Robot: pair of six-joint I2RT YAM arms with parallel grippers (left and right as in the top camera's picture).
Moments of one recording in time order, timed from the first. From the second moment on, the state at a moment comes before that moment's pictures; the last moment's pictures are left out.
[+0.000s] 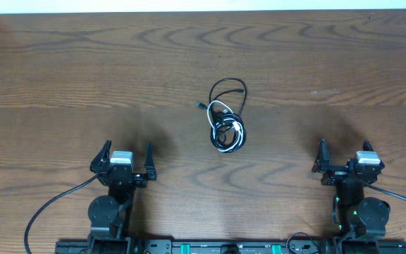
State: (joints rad) left arm -0.06 0.01 0.02 -0.11 -0.01 0.06; right arm -0.03 0.01 0.01 -0.07 0.02 0.04
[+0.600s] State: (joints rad) left arm -0.06 0.01 0.02 -0.10 -0.01 0.04; right arm -0.03 0.01 0.01 -0.07 0.02 0.04
